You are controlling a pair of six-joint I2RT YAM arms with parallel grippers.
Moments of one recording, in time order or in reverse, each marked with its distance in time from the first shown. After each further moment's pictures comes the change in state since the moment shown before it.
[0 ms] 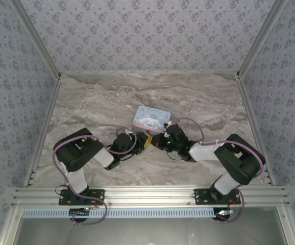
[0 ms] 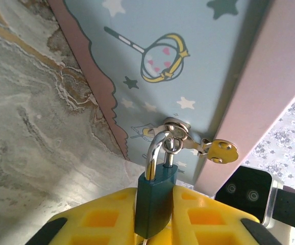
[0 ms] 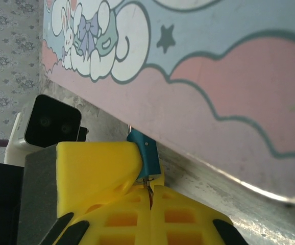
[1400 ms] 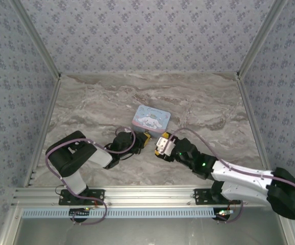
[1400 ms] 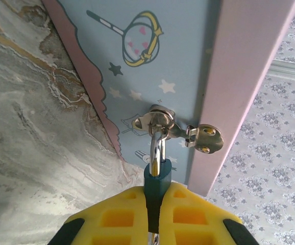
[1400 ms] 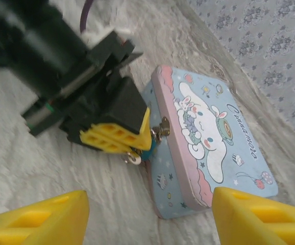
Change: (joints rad) left arm -0.006 -0.096 0.013 -0.143 -0.019 0.020; right arm 0.254 -0.555 -0.126 -0.288 0.468 -1.550
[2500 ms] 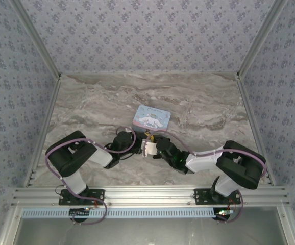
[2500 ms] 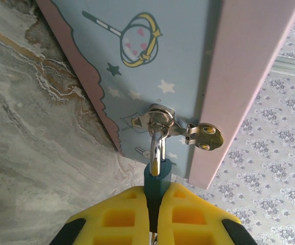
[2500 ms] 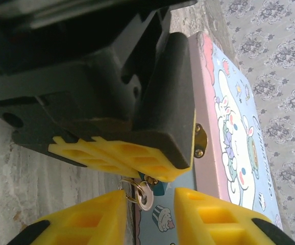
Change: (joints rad) left arm 0.000 0.000 0.006 0.000 0.019 -0.004; right arm 0.023 0.520 0.091 0.346 0.170 -0.285
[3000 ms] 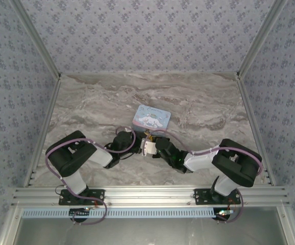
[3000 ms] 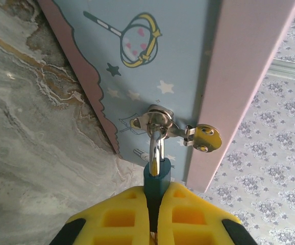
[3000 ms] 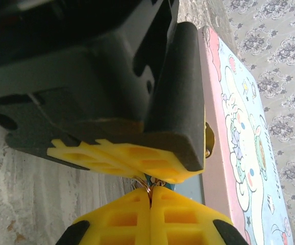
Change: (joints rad) left arm 0.002 0.000 0.003 0.000 -0.008 -0.008; right arm -0.013 0.036 0.008 0.029 -0.002 0.011
